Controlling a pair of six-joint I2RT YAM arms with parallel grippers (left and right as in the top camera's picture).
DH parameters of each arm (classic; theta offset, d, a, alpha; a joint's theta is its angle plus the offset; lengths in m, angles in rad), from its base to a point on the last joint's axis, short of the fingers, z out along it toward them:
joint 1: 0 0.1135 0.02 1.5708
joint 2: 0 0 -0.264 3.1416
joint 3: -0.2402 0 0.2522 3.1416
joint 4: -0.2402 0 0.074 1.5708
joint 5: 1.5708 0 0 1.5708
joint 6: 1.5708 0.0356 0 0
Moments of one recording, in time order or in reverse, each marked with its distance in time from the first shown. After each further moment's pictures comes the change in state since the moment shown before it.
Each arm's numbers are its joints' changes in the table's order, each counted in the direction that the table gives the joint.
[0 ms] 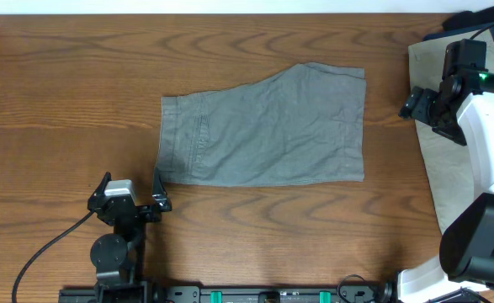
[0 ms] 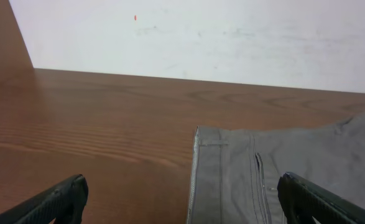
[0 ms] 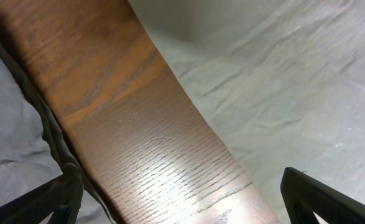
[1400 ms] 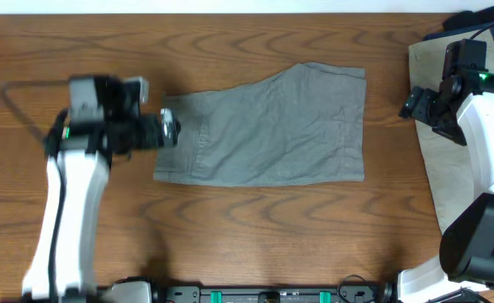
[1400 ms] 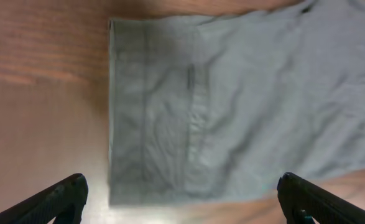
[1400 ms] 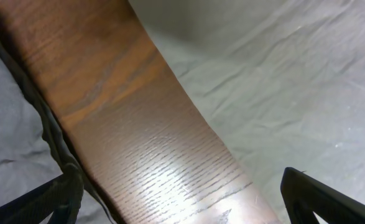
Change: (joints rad) left arm 0.000 -1.425 -1.183 -0.742 0.311 0.027; right arm 0.000 0.000 0.000 -0.001 0.000 0.000
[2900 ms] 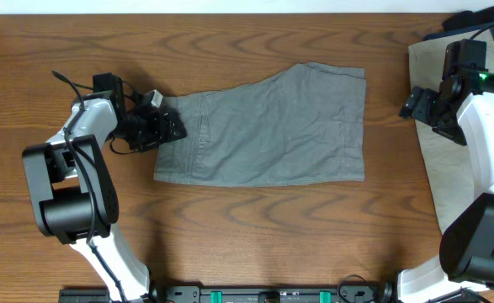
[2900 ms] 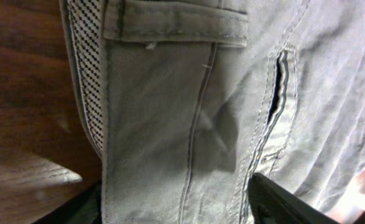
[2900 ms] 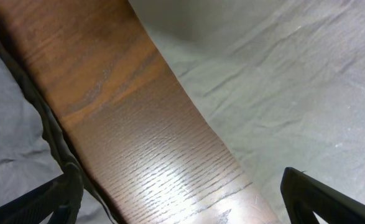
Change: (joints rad) left arm 0.103 -0.591 -0.073 0.097 0.279 0.103; right arm 0.000 0.000 0.000 0.001 0.000 0.000
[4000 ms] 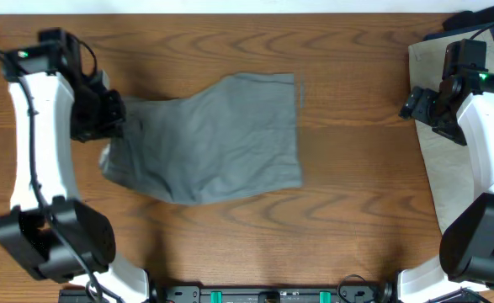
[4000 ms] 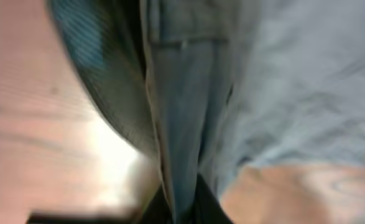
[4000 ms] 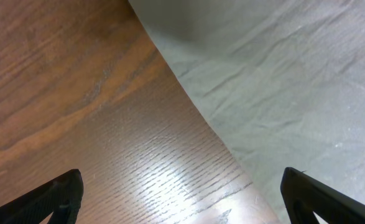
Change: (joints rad) left arm 0.035 0.233 -0.518 -0.800 -0.464 -0.142; right arm 0.000 0.000 0.000 0.000 0.000 0.000
